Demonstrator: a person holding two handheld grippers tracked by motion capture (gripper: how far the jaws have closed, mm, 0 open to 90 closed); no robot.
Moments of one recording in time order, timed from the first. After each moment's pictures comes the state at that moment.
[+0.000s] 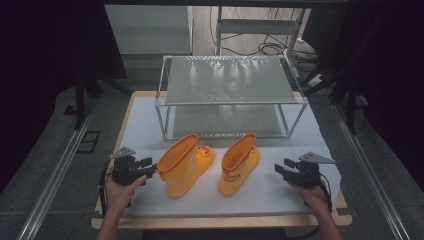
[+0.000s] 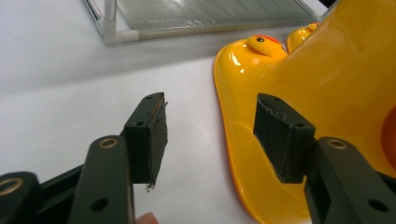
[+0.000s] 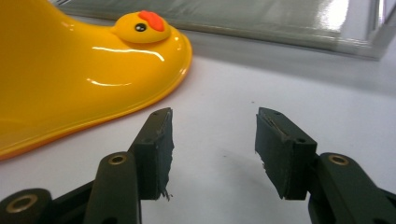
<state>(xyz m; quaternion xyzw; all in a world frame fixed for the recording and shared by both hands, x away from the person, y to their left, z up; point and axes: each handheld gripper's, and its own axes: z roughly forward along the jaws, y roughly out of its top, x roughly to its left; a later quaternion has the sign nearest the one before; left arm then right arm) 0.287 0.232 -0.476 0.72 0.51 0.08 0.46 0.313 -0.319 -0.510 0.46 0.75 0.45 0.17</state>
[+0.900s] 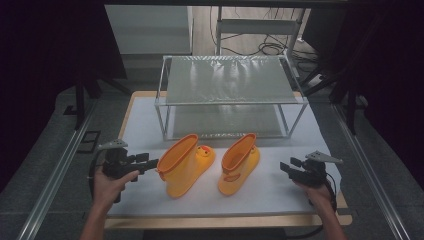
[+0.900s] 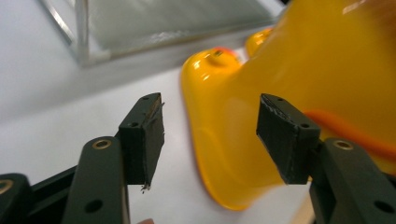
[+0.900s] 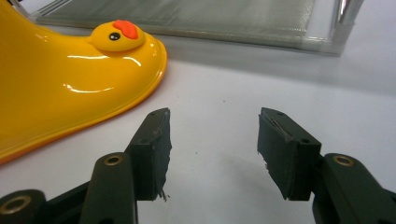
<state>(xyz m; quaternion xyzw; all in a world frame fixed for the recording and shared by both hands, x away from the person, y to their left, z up) 0.288 0.250 -0.427 0.75 0.46 0.02 0.48 0.315 -0.334 -0.507 0.49 0.73 0.45 0.18</state>
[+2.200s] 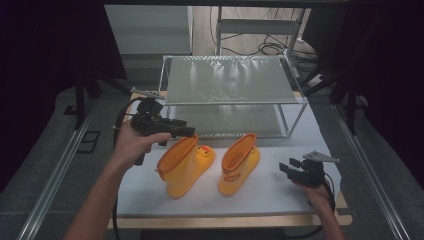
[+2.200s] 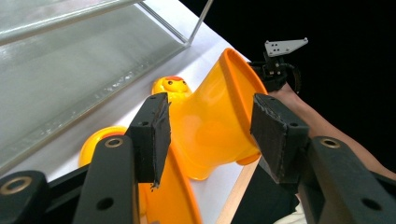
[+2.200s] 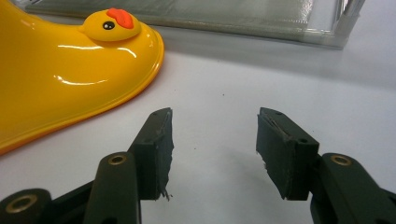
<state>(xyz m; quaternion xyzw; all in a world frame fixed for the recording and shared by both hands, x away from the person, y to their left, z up) 0.336 0.144 -0.295 0.81 0.36 -0.05 0.46 0.316 -0.330 -0.509 0.49 0.74 0.43 0.18</state>
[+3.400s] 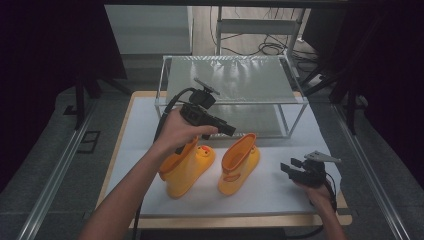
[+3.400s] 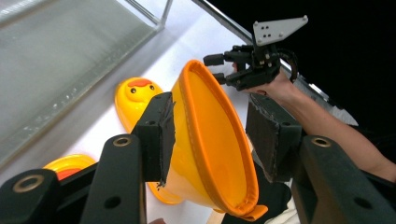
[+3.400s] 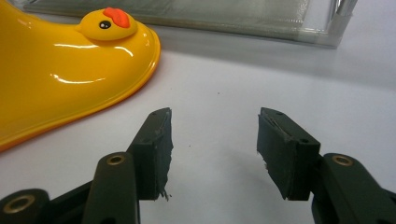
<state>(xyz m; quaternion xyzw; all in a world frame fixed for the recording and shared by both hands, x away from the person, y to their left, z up) 0.362 0.042 -0.288 0.86 0.32 -0.08 0.39 0.316 -0.334 -0.508 0.49 0.74 0.43 0.18</state>
